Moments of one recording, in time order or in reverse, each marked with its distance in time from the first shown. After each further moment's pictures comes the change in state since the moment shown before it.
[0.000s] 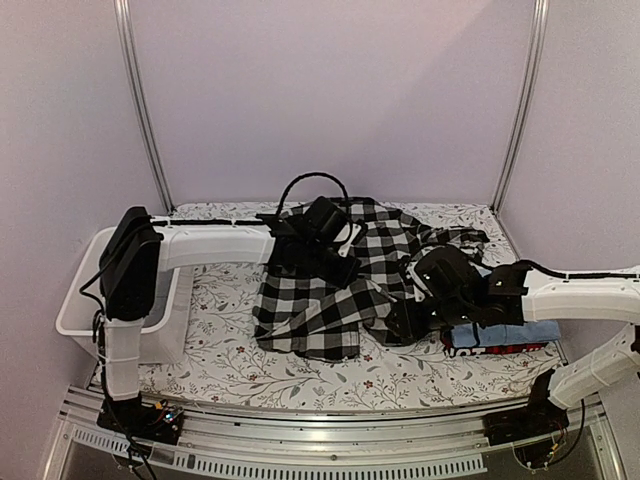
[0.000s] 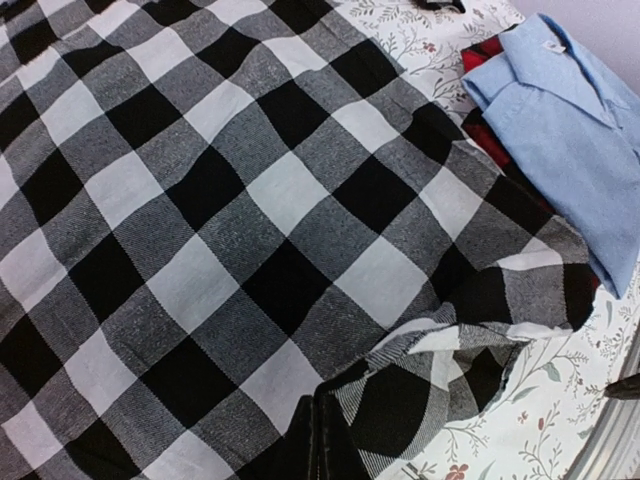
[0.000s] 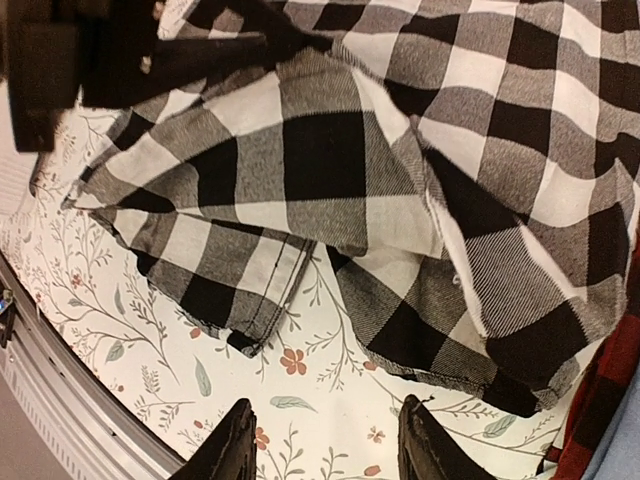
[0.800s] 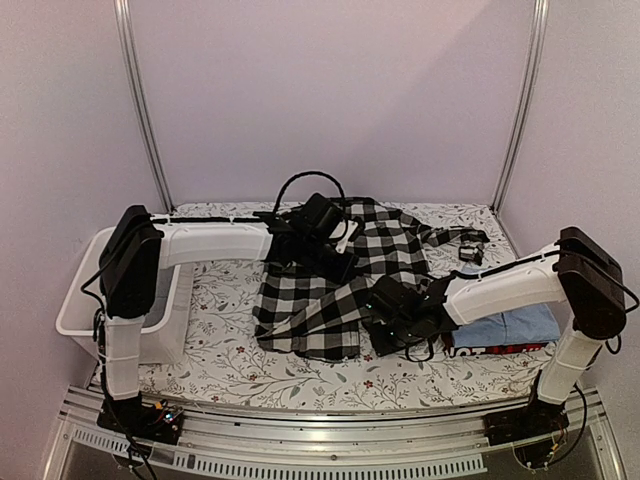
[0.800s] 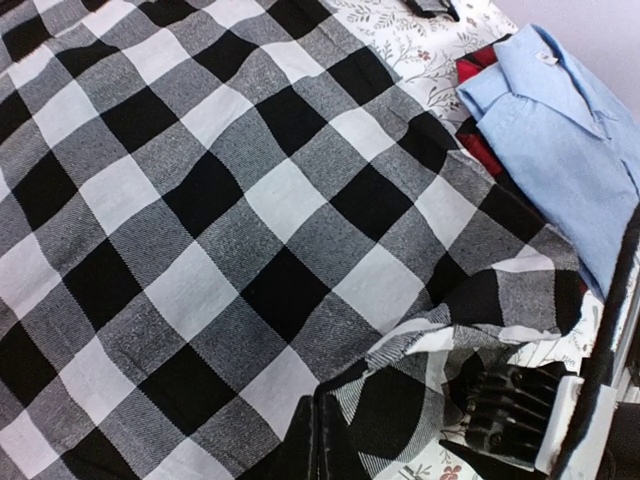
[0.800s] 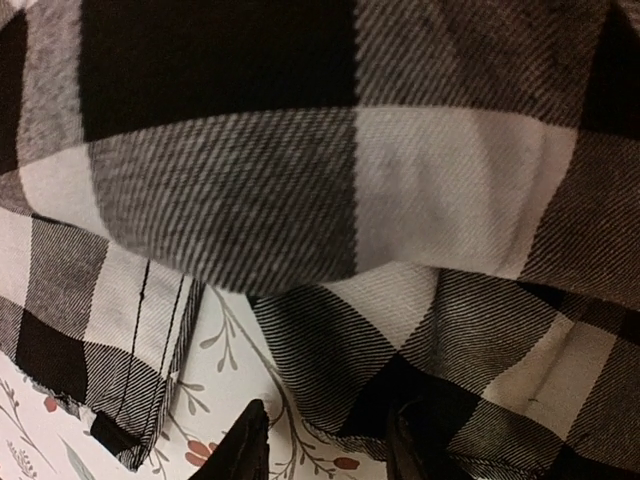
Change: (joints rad) left arm 0.035 0.008 0.001 0.019 0.066 -0.012; right arm 0.062 0.461 0.124 0.026 0.116 0.061
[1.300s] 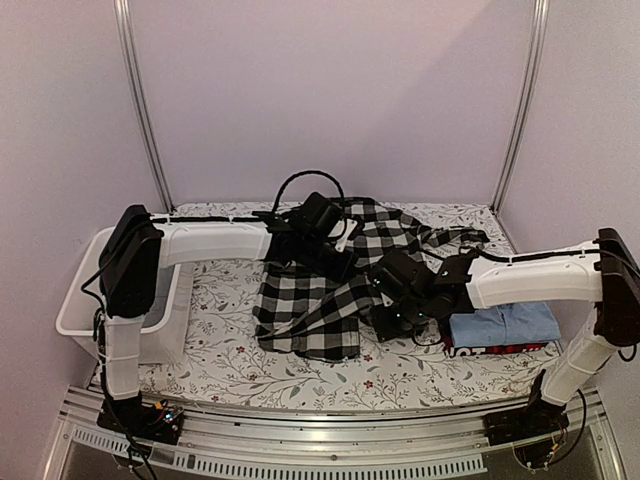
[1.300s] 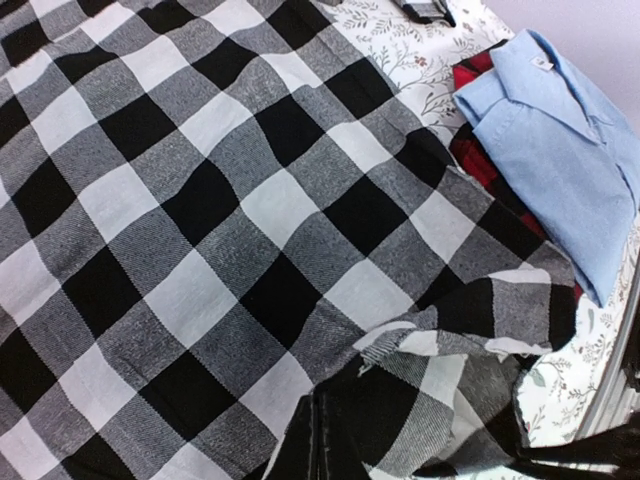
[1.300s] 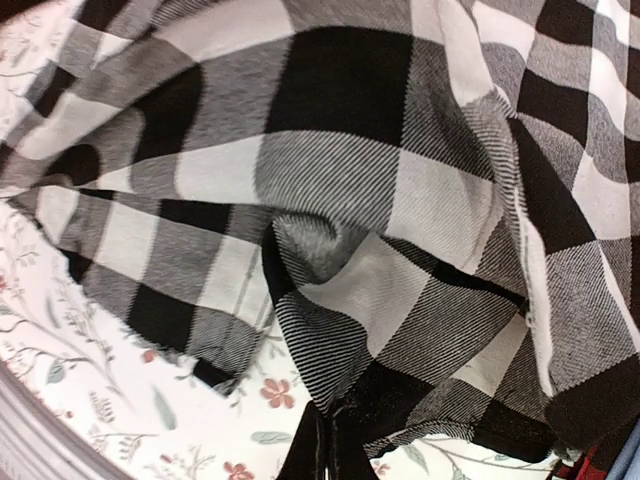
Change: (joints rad) left arm 0.007 0.000 -0.003 0.016 0.015 0.001; right arm -0.002 -0.112 0.102 -0.169 -0.034 -0.050
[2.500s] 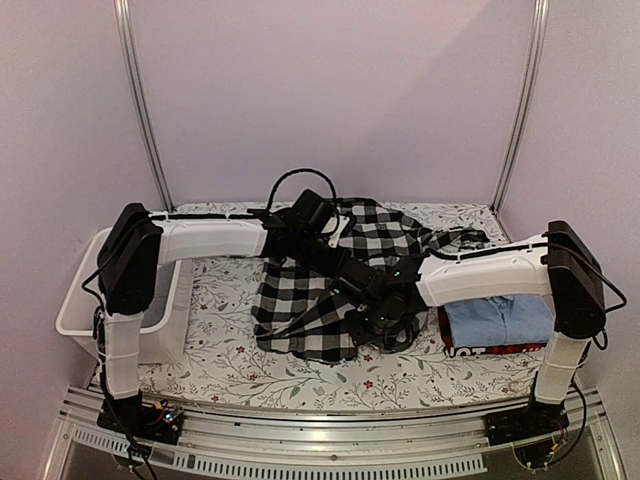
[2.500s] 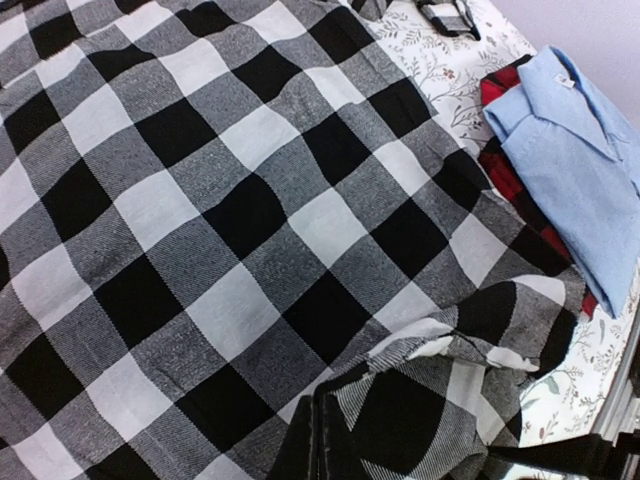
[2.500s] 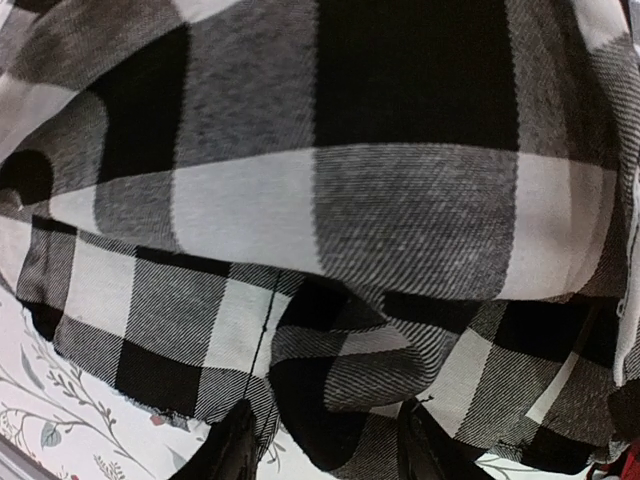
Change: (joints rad) left arm 0.035 0.000 -0.013 0.013 0.004 0.004; right arm 0.054 0.227 0.240 -0.134 0.047 0.105
